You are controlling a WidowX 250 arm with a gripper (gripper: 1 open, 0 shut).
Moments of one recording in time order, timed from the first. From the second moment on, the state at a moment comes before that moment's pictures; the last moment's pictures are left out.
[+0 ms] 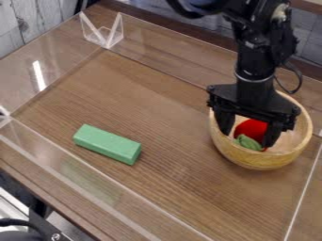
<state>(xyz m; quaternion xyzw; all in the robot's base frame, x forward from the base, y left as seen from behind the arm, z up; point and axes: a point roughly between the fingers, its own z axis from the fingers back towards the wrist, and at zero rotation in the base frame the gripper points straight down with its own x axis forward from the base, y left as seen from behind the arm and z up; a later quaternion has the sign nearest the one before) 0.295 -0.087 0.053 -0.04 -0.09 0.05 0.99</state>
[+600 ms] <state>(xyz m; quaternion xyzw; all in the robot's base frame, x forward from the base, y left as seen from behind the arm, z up) 0.289 -0.086 0.061 -0.05 -0.07 0.05 0.99</state>
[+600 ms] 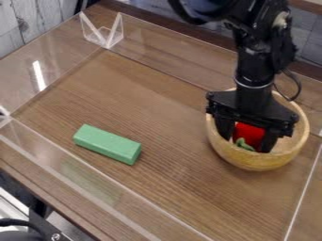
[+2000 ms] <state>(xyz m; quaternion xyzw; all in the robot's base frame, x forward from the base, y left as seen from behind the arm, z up) 0.281 -0.077 0.071 -0.05 -0.05 0.06 1.00</state>
